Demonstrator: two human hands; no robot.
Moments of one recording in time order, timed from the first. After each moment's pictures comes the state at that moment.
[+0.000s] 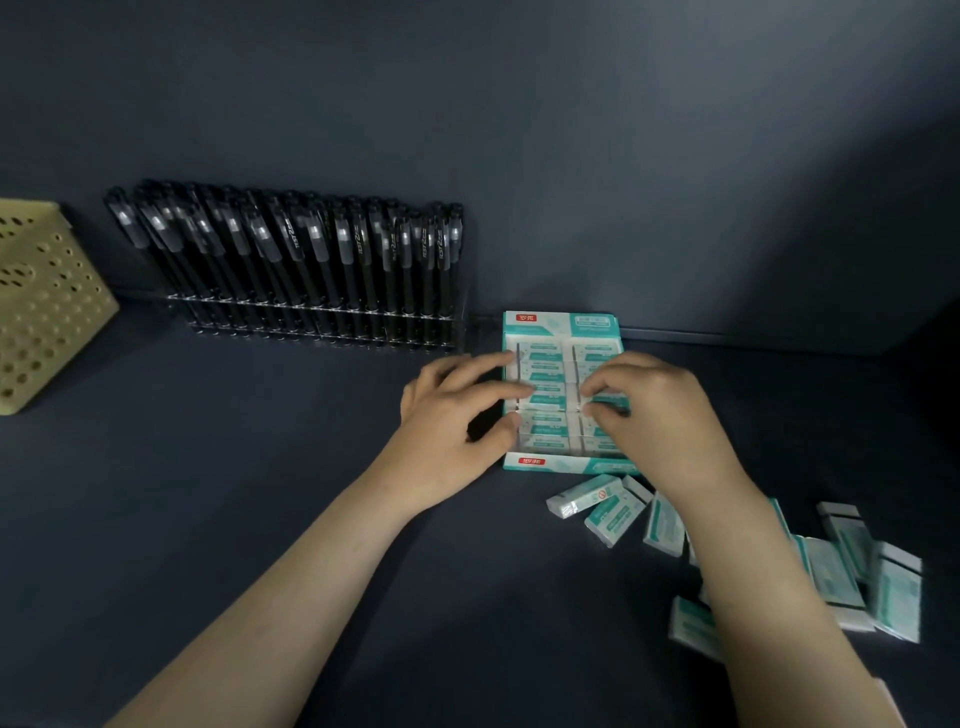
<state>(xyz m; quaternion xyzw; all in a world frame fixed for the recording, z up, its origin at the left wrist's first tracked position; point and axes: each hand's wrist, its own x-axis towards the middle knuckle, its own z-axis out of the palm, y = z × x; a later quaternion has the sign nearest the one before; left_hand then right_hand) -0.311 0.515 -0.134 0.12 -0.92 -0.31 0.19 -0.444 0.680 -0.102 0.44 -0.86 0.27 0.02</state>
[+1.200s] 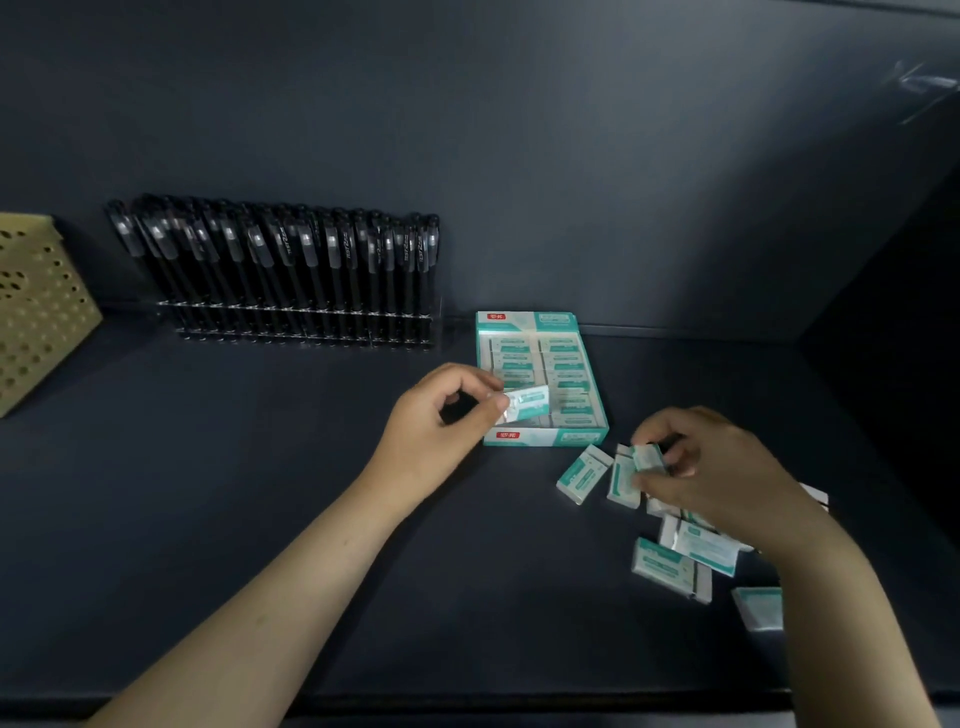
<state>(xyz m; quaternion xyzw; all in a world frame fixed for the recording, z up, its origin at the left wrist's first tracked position) -0.286 0.540 -0.116 0.11 -0.77 -0.58 0.24 -0.404 0.772 -0.077 0.29 -0.90 0.30 -0.14</state>
